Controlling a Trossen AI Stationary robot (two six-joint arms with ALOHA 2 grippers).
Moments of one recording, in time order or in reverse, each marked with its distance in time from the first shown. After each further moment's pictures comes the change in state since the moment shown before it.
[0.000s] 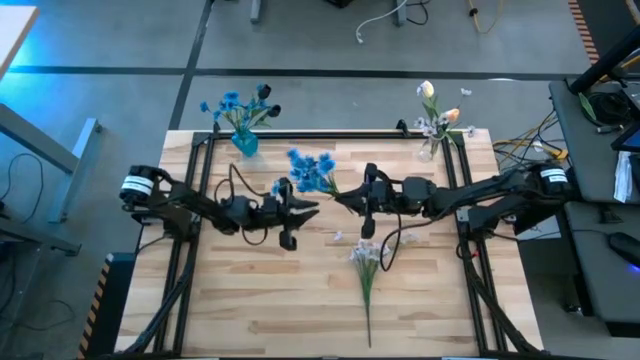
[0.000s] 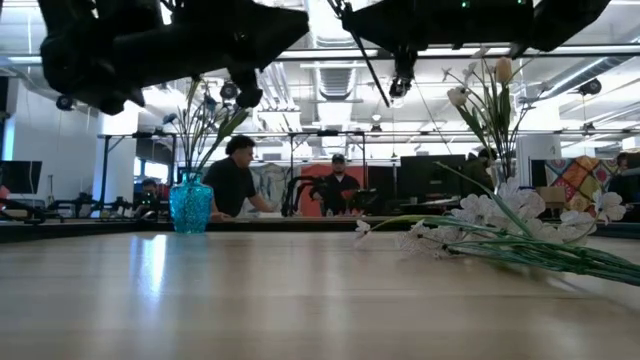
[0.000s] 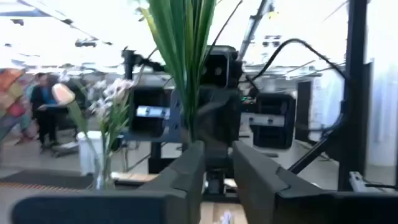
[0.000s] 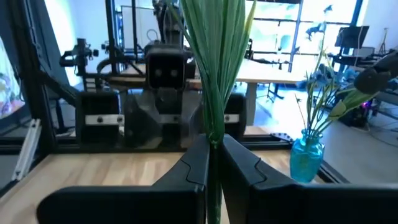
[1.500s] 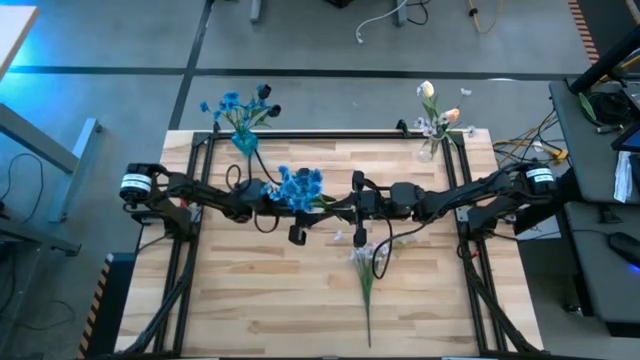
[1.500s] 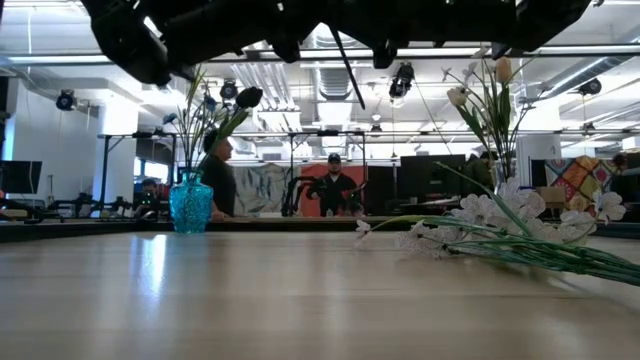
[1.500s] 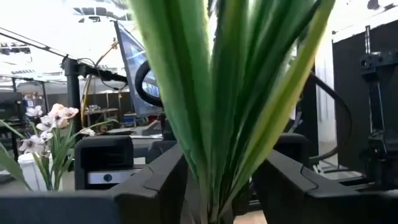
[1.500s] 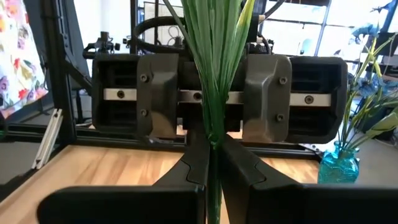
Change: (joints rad) left arm 0.104 -0.017 0.221 -0.261 0.325 0.018; right arm 0.041 0.117 0.081 0.026 -0.050 -0.041
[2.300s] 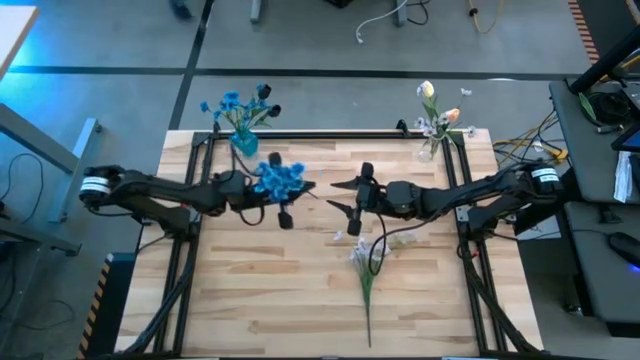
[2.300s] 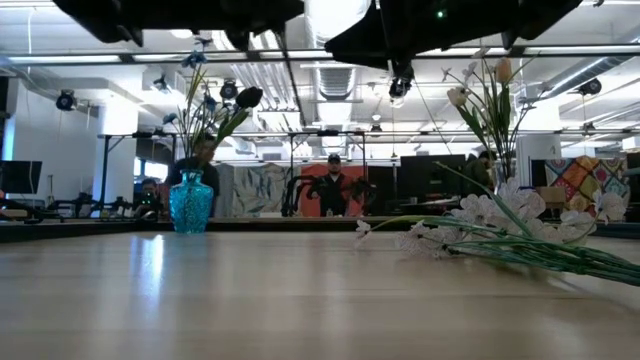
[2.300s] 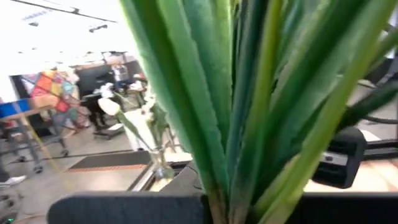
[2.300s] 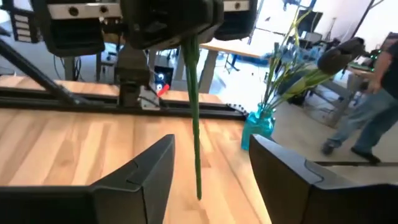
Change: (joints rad) left arm 0.002 -0.354 -0.050 -0.489 -0.309 0.188; right arm -0.001 -0.041 0.034 -0.226 0.274 -0.094
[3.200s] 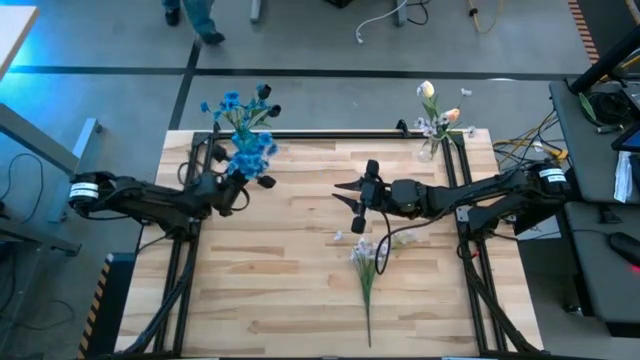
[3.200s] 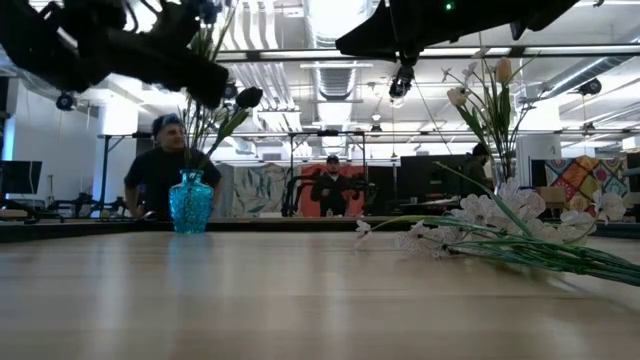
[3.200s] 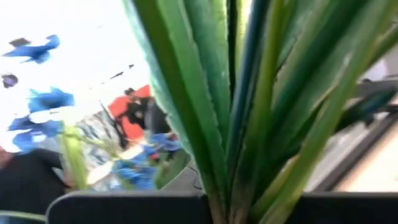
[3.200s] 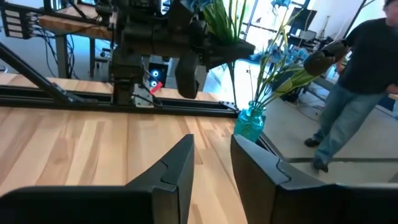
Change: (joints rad) left arm 0.106 -0.131 -0.342 0.393 -0.778 0.522; right arm 0.000 -0.064 0.000 -0.075 0.026 -0.004
